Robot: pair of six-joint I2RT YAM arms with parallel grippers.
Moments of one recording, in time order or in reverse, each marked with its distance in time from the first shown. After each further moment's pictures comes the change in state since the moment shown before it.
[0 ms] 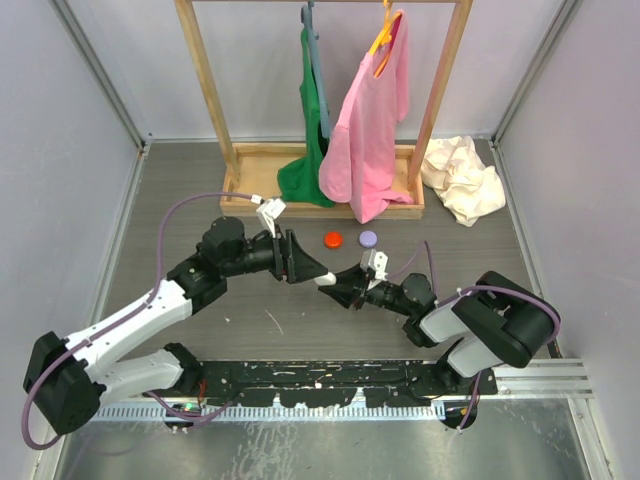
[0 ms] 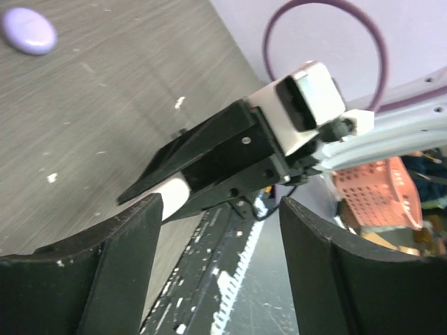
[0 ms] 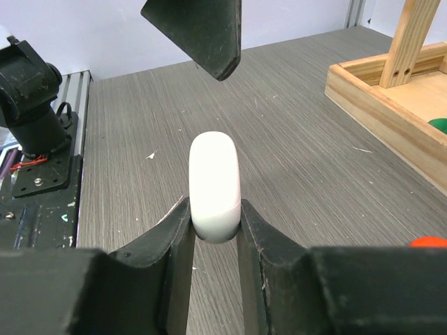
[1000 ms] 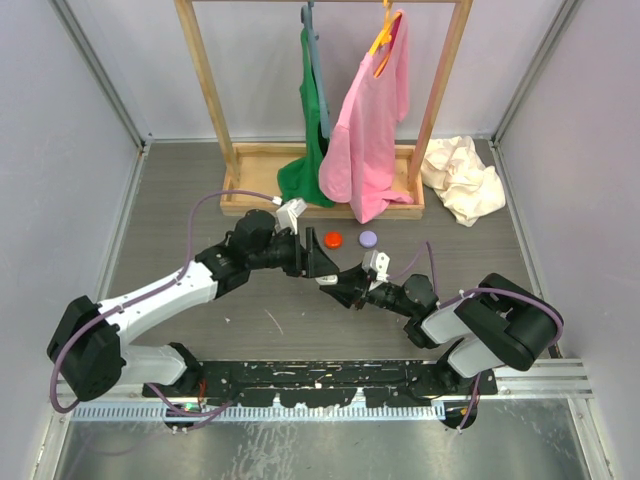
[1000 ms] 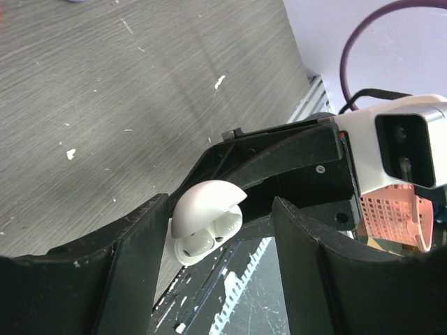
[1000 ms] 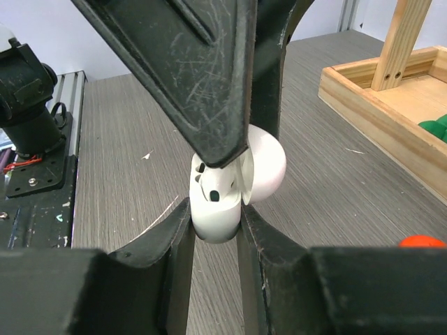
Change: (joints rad) left arm -0.048 0.196 0.102 -0.137 -0.131 -0.015; right arm -0.001 -0.018 -0.010 -0.003 0.011 -0.014
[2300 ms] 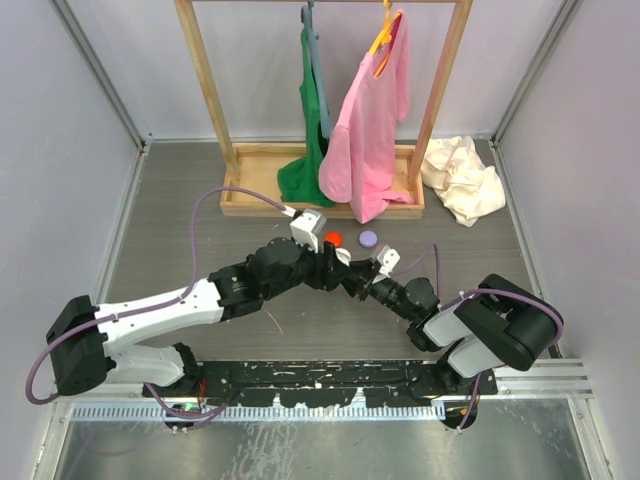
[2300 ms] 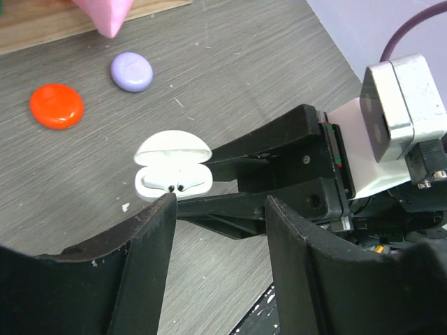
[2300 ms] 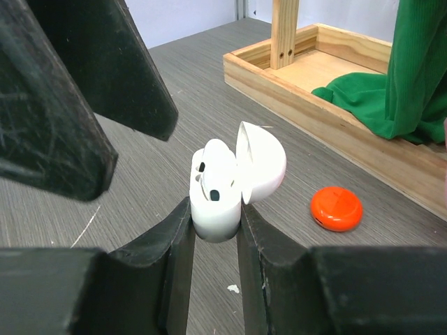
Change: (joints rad) left arm -0.301 -0.017 0.016 0.085 -0.579 0.204; right arm 0.000 0.000 -0.034 -0.003 0.301 -0.037
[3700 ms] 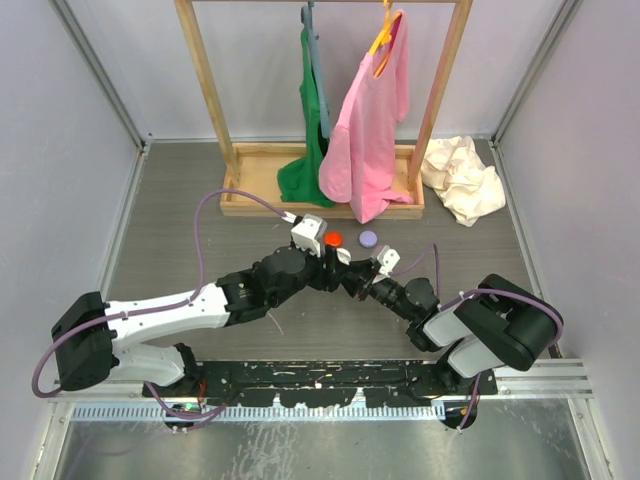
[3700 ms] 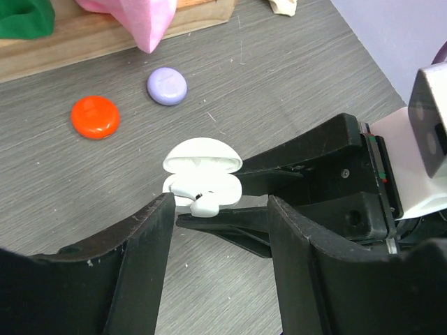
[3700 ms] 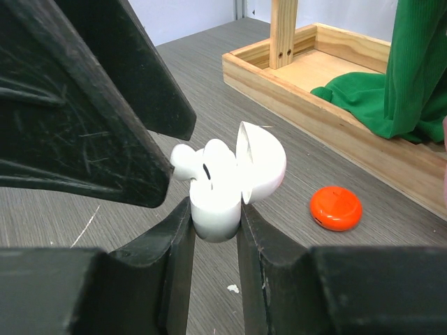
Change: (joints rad) left arm -0.045 0.016 -0.044 0.068 -0.175 0.051; right arm 0.000 0.000 0.000 0.000 0.006 0.000
